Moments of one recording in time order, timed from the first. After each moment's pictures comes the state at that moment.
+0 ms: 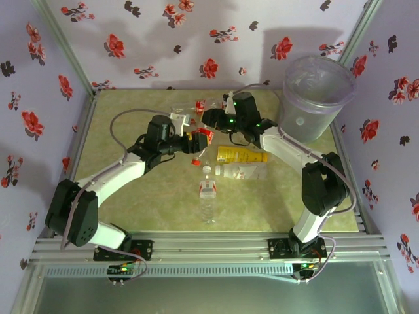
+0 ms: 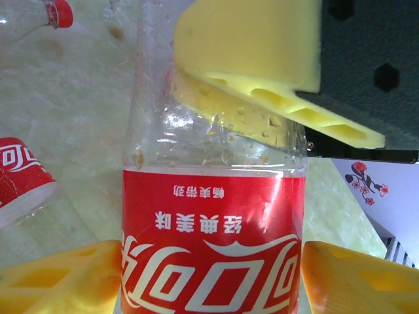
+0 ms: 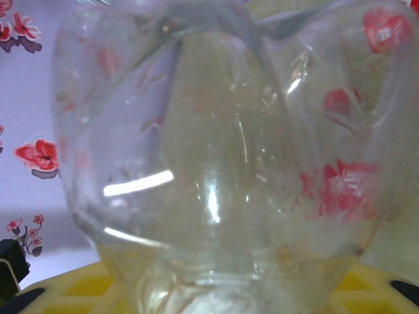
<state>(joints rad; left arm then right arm) -0.56 1.44 0.94 0.04 0.42 -0.48 0.54 1.72 1.33 -0.11 -0.46 0.78</state>
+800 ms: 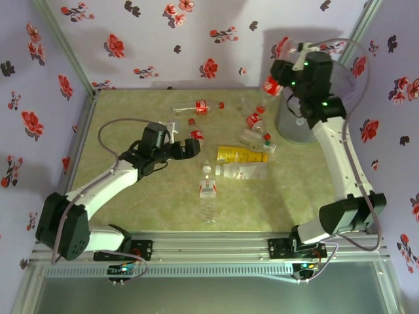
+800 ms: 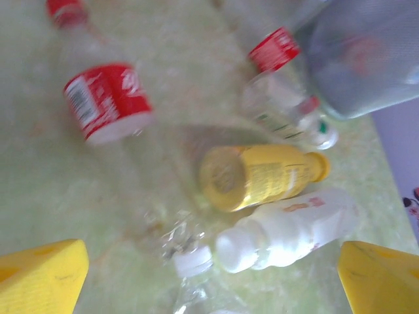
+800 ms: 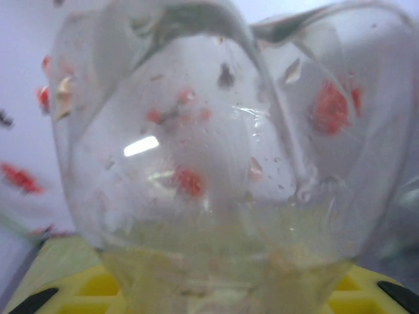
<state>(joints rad) -0.55 1.33 0.88 -0.18 0.22 -0.59 0.17 1.47 1.70 -0.46 -0.04 0.35</state>
